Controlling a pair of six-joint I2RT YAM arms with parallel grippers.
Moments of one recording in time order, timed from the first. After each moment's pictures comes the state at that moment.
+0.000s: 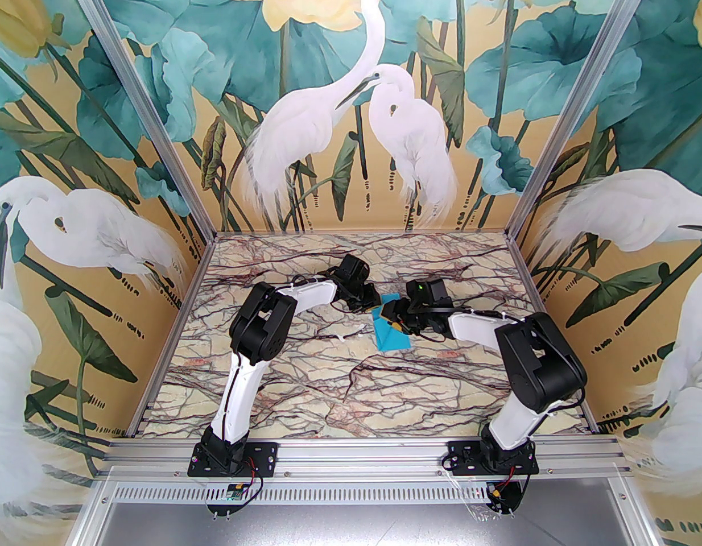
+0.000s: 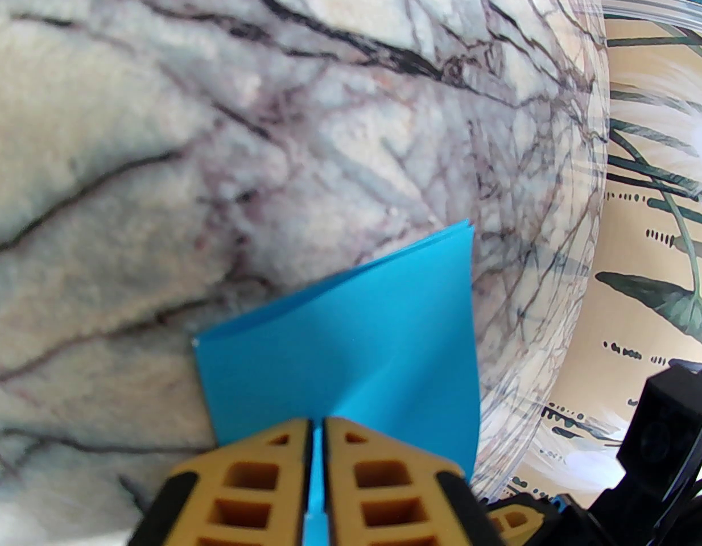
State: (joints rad) left arm -0.58 2.28 1.63 -0.33 0.44 -0.81; right arm 0.35 1.72 0.83 0.07 -0.61 0.89
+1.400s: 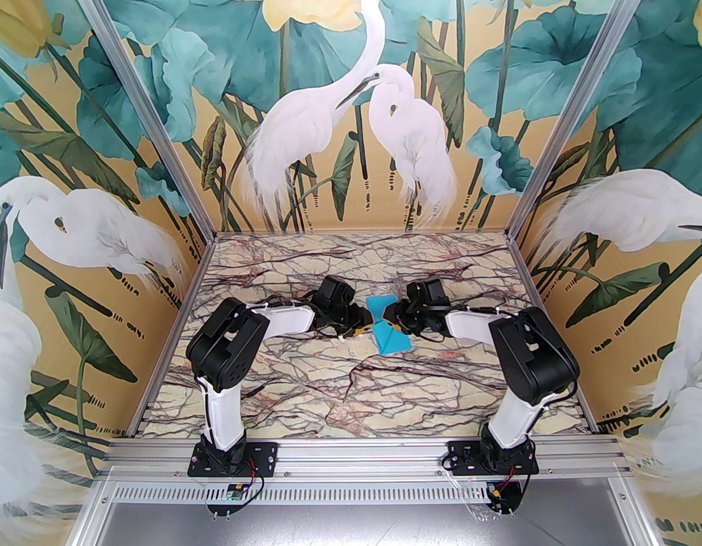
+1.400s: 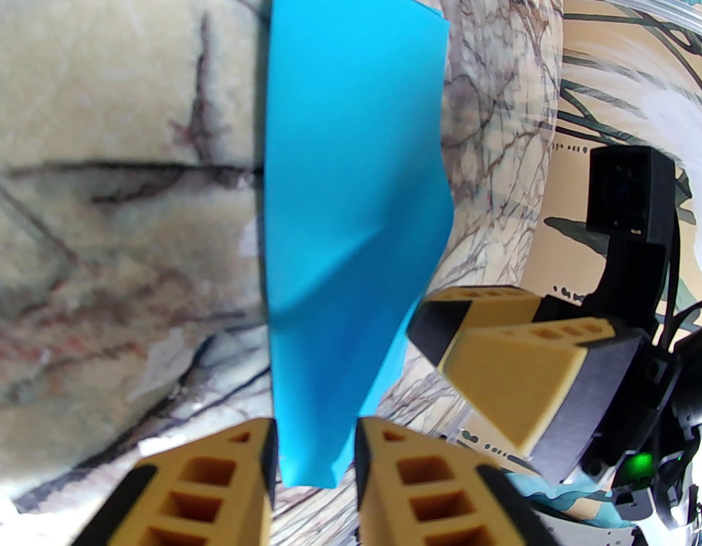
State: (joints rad) left arm -0.60 1.94 1.07 -0.01 0.55 -1.00; right arm 0.35 1.76 0.84 0.05 -0.57 0.88
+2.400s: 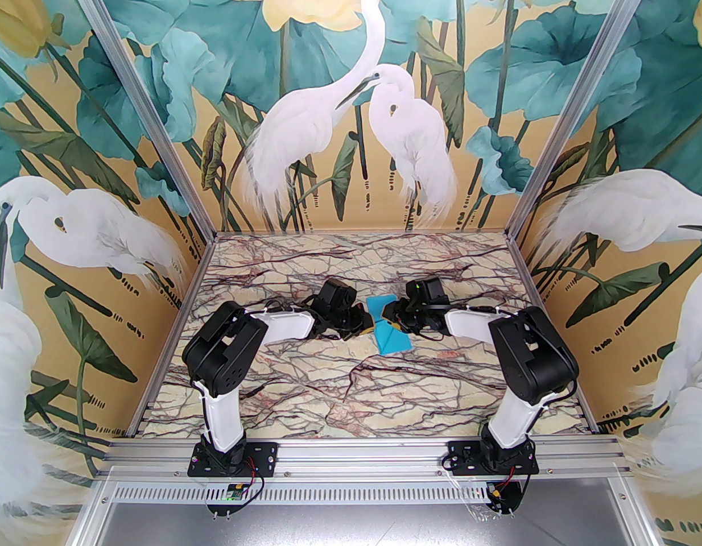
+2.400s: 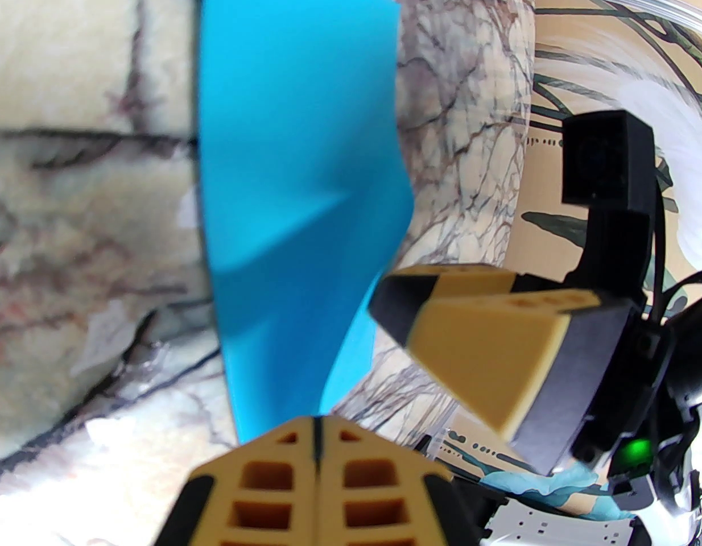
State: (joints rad) left arm -0.62 1.92 1.06 0.07 0.54 -1.04; right arm 0.36 1.75 0.85 0.04 -0.57 0.86
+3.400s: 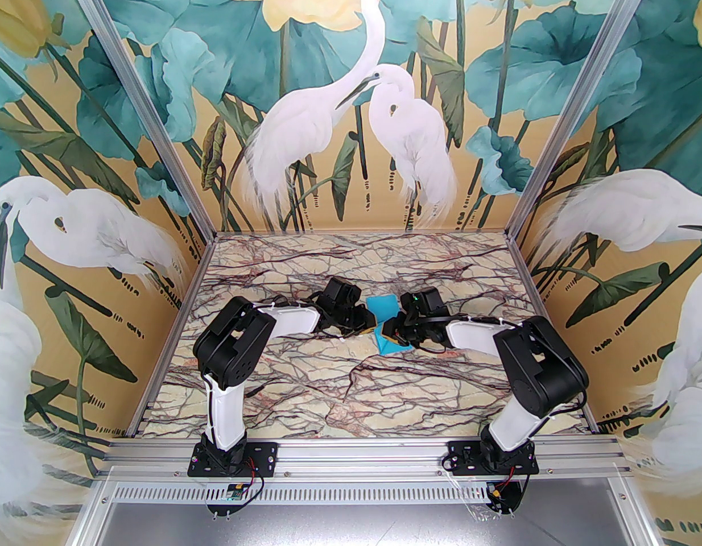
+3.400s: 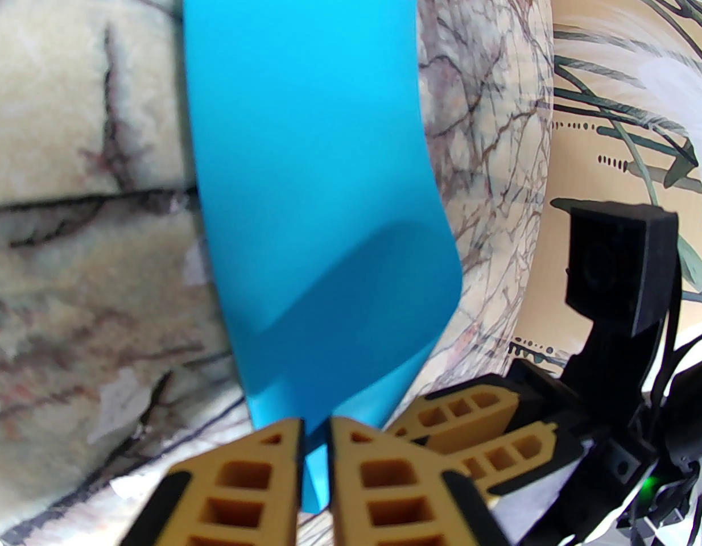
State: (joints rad) left arm -0.62 1.98 1.12 0.00 0.54 -0.93; right arm 0.41 1.70 0.75 0.03 -0.63 0.83
